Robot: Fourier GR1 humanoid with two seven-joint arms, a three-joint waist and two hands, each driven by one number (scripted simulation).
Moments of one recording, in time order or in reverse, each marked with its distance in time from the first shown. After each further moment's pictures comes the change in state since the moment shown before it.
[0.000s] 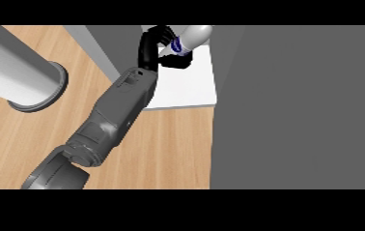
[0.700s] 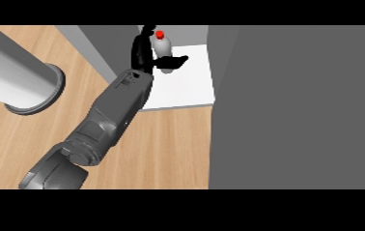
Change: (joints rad) left arm -0.017 0.009 0.012 0.095 -0.032 0.102 -0.020; right arm -0.006 0.003 0.018 0.013 0.011 0.003 -0.012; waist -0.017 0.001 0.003
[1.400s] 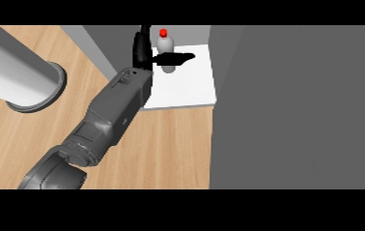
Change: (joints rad) left arm 0.028 0.005 0.088 -0.089 0.067 -0.155 -0.110; right arm 0.010 -0.006 -0.009 0.010 0.010 0.004 -0.029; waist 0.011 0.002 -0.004
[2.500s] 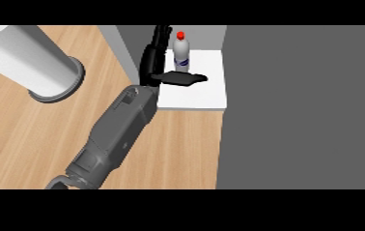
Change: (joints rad) left arm 0.255 -0.037 -0.085 -0.419 0.064 -0.285 -0.045; right arm 0.080 -0.003 -0.001 -0.060 0.014 -0.037 -0.001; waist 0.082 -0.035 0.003
